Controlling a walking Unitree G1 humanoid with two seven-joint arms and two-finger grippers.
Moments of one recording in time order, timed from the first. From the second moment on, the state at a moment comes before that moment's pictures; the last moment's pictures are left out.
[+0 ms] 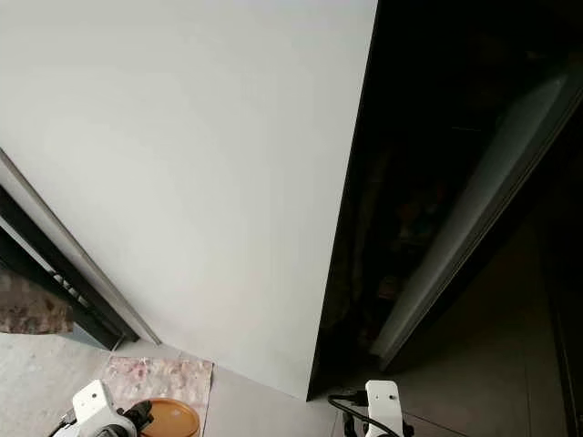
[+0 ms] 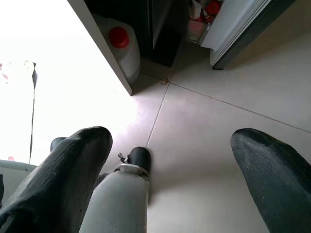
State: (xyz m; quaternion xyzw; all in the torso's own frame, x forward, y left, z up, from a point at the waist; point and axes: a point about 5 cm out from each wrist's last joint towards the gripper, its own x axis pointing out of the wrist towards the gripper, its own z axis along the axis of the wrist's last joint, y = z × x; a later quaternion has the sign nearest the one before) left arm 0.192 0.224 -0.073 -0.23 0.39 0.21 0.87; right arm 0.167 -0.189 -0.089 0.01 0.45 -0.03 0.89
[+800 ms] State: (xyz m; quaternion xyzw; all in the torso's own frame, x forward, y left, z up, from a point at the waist) left arm 0.187 0.227 -0.075 -0.21 0.40 0.22 0.87; right arm 0.146 -0.225 -0.092 0.03 0.47 -0.07 0.88
